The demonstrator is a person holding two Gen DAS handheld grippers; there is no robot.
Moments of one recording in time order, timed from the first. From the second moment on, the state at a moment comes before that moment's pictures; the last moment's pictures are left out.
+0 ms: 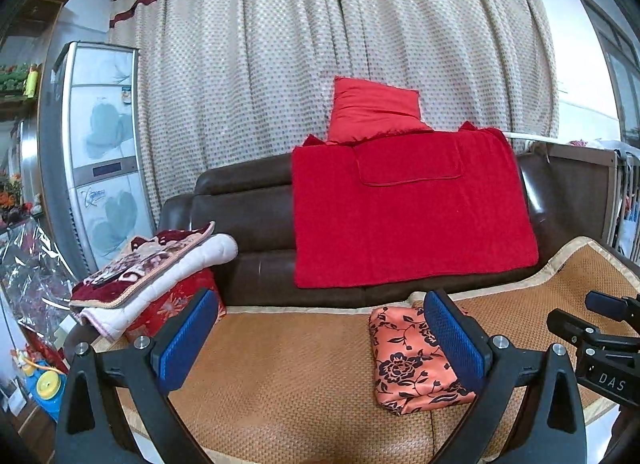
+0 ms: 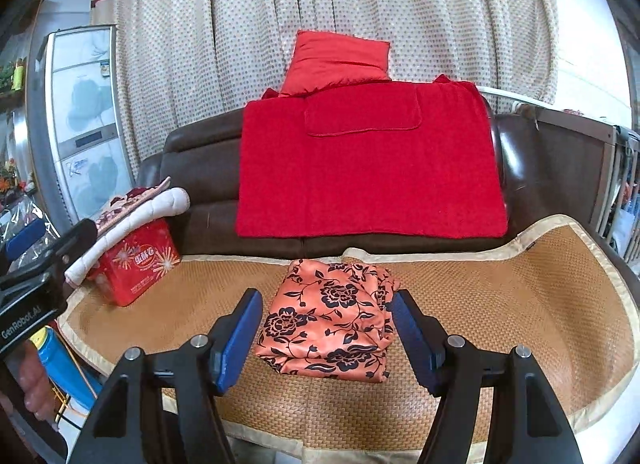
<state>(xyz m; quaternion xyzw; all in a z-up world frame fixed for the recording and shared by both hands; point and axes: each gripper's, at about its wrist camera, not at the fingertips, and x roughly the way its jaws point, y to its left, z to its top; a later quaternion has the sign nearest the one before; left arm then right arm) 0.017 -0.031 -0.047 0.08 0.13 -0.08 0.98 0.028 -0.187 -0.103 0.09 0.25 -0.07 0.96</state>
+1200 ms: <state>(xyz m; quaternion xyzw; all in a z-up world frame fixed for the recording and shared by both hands) 0.025 0.009 -0.051 0.06 0.15 -0.02 0.99 0.038 -0.135 -0.102 0.08 0.27 -0.02 0.96</state>
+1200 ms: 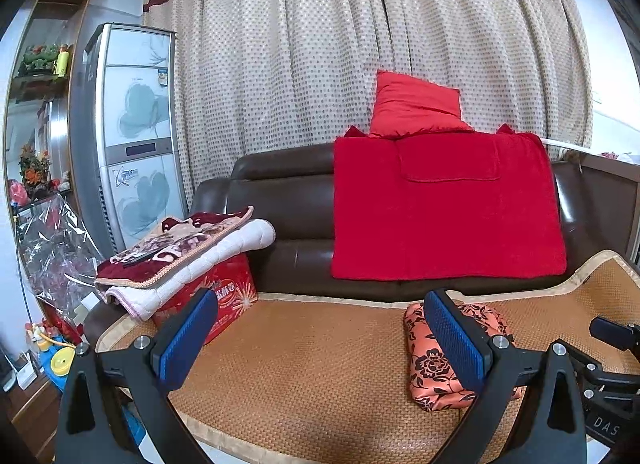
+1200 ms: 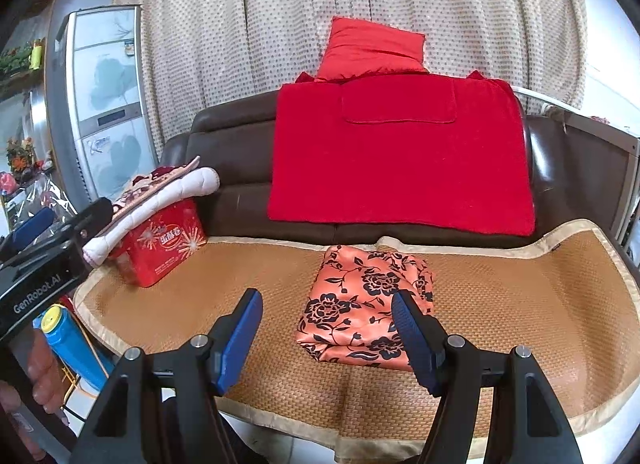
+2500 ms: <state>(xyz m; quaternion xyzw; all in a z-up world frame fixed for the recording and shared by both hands) 0.074 -0.001 -0.069 0.06 0.18 -0.02 0.98 0.085 -0.139 -0.114 0.06 0.29 -0.04 0.95</state>
